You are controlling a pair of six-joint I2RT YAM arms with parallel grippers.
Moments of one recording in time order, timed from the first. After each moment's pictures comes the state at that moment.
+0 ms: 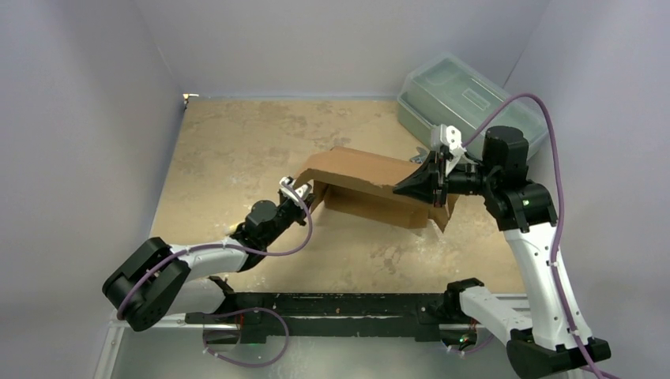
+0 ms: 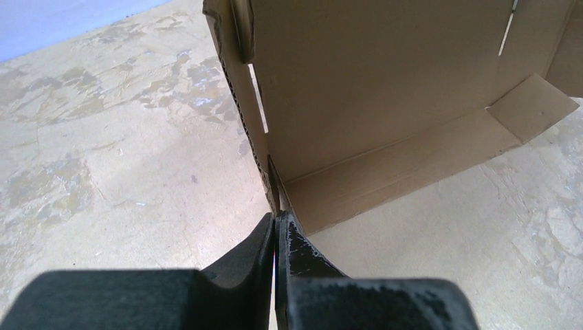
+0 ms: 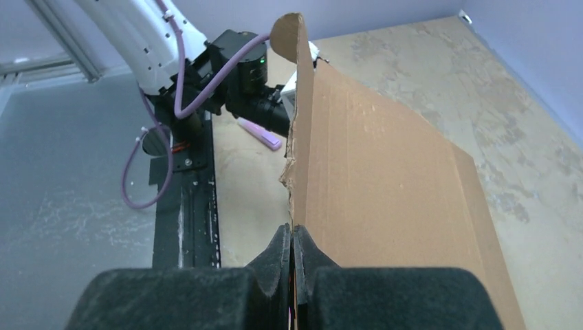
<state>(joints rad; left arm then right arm) -0.70 1.25 0.30 0.83 -0.05 0.01 0.21 0.96 1.30 -0.83 -1.14 -0.41</state>
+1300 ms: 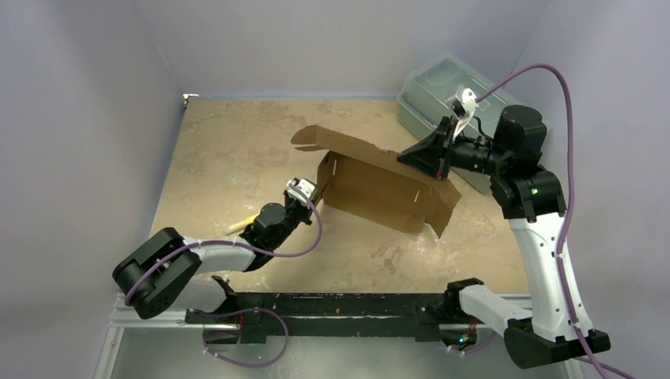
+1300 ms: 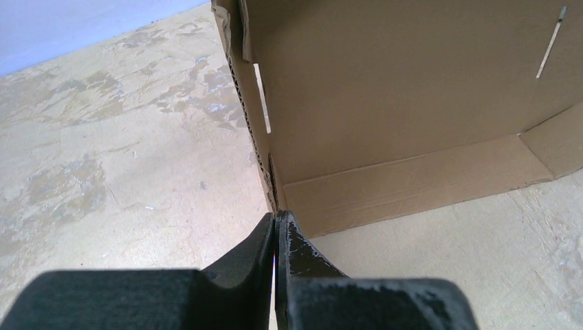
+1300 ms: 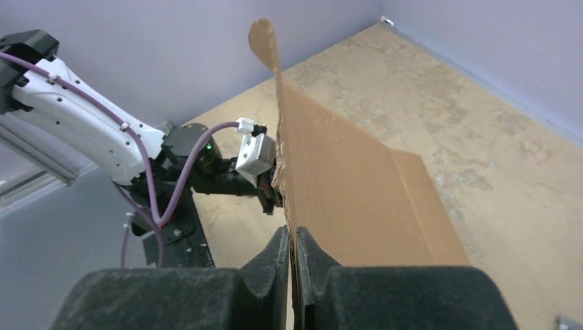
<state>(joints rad) -0.78 1.34 0.32 0.92 -0.20 0.03 0.19 1.03 1.45 -0.67 -0.91 0.04</state>
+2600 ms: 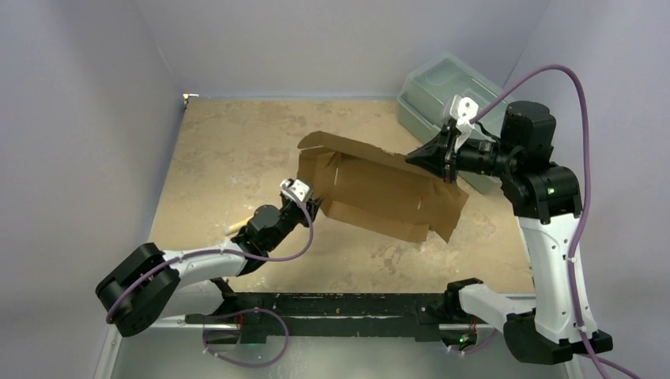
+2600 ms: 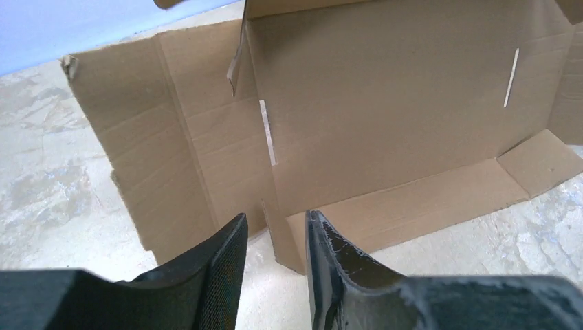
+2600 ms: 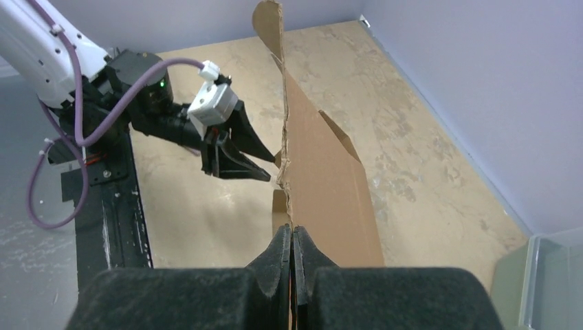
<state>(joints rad) -0.80 1.22 0.32 0.83 -0.18 -0.01 0.19 1.09 1.65 -0.94 -0.88 -0.41</state>
